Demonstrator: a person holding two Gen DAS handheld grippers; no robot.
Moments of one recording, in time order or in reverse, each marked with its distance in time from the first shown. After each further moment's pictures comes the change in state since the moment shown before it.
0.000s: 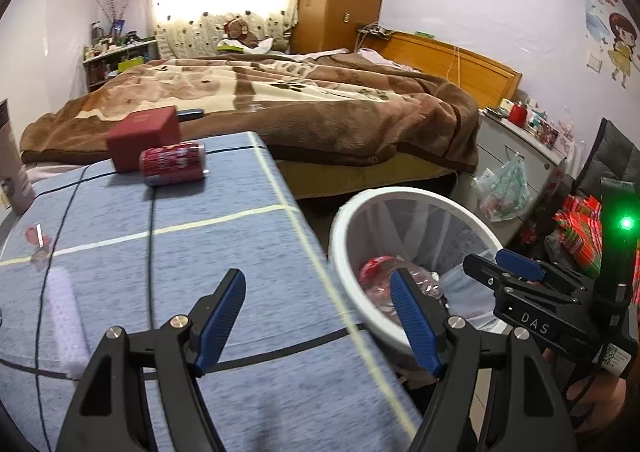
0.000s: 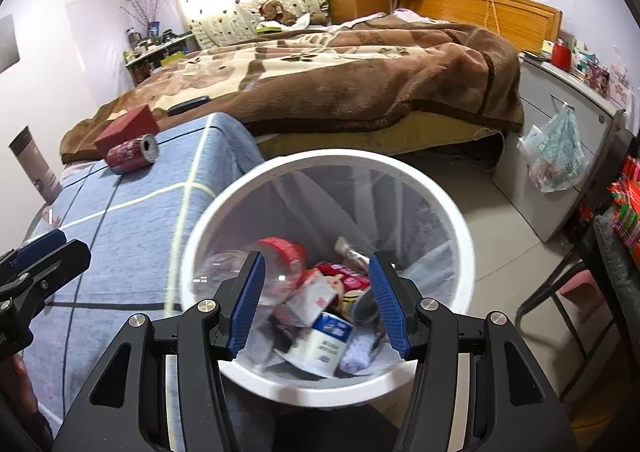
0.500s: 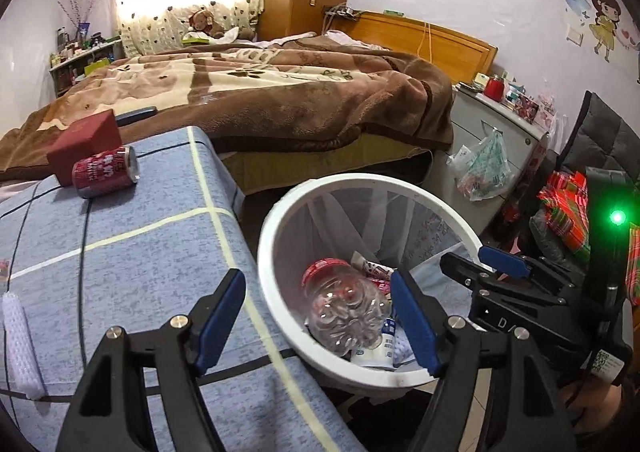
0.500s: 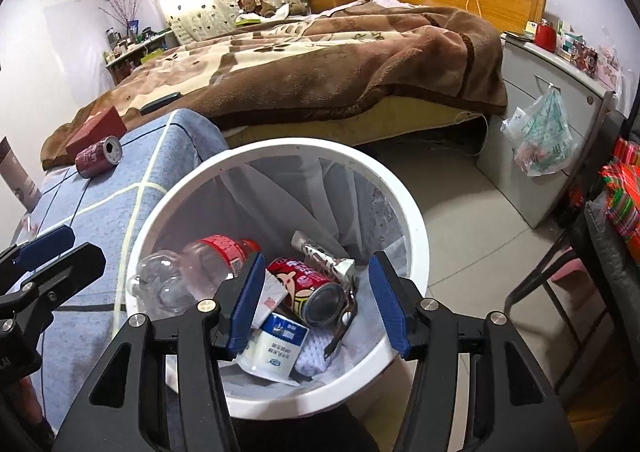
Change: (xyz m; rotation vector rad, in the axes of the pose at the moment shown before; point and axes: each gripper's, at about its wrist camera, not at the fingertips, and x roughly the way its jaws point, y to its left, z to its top) left arm 0.040 -0.060 0.009 0.074 0.057 -0.074; right arm 0.012 -0.040 0.000 0.044 0.037 -0.043
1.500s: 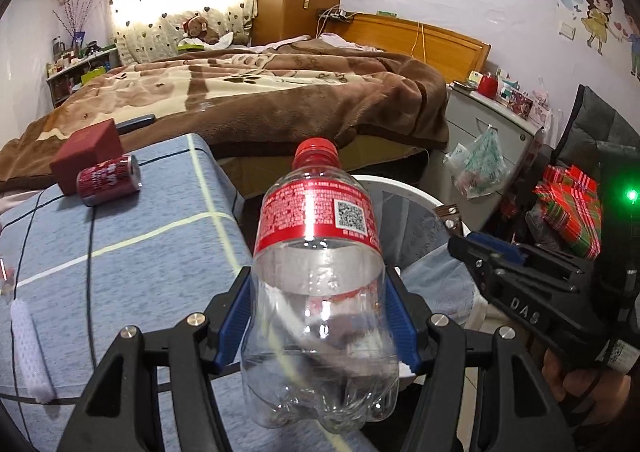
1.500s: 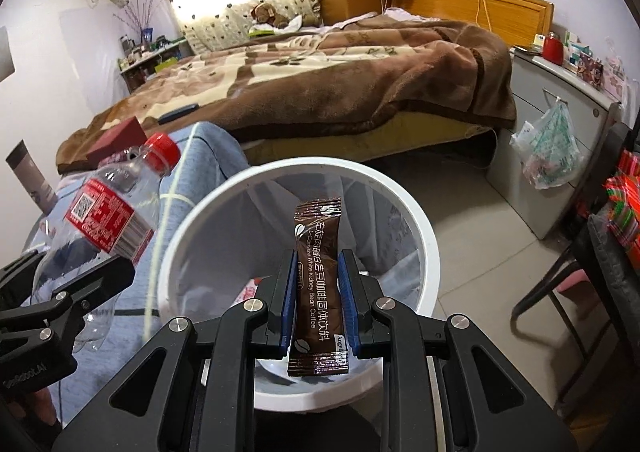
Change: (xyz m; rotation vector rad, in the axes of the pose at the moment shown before) left arm -0.002 -0.005 0.002 0.042 -0.005 -0.006; right arm -0.005 0.015 0.008 -0.021 -0.032 0.031
